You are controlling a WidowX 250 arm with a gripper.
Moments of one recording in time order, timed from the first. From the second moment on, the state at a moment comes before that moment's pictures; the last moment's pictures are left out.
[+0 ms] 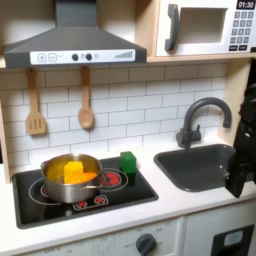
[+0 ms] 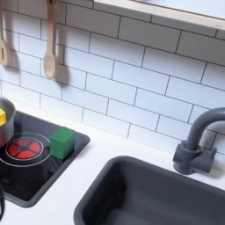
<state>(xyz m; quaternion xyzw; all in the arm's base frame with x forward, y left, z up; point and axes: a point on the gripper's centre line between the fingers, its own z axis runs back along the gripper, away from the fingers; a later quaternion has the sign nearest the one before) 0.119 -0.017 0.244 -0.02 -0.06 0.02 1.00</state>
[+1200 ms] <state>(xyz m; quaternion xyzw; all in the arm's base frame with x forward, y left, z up) 0.205 0.032 0.252 0.00 -0.05 0.05 1.00</state>
